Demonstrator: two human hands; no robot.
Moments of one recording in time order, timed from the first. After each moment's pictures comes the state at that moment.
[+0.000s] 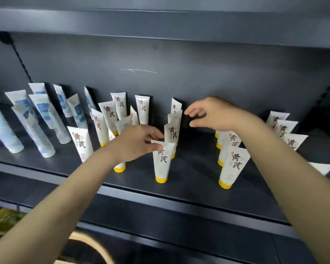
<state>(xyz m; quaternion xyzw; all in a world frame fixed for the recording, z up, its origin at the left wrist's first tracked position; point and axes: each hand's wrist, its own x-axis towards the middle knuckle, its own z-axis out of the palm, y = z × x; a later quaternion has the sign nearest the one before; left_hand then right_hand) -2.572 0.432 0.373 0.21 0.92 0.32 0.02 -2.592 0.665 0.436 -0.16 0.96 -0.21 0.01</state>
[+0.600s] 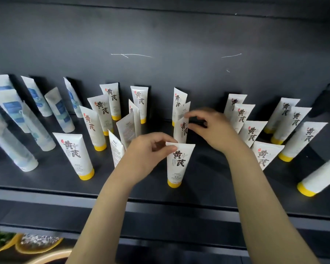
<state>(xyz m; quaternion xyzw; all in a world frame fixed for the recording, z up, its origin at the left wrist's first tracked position) -2.587 0.418 0.333 0.20 0.84 0.50 0.01 -2.618 0.624 0.345 -0.09 0.93 -0.32 -0.16</state>
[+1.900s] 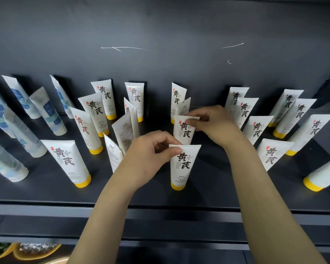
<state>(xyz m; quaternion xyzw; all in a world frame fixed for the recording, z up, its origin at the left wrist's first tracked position) -2.597 0.416 0.333 0.22 0.82 0.52 0.05 -2.643 0.626 0.334 -0.01 0.88 -0.48 -0.09</state>
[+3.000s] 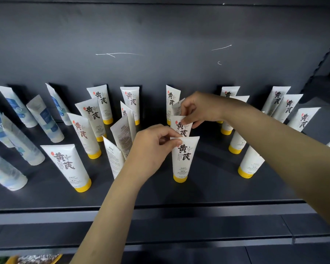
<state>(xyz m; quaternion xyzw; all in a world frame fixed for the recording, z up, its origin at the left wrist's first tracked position) -2.607 0.432 0.333 0.23 0.82 0.52 -0.02 -2.663 0.622 0.382 -0.08 0.93 -0.35 0.11</state>
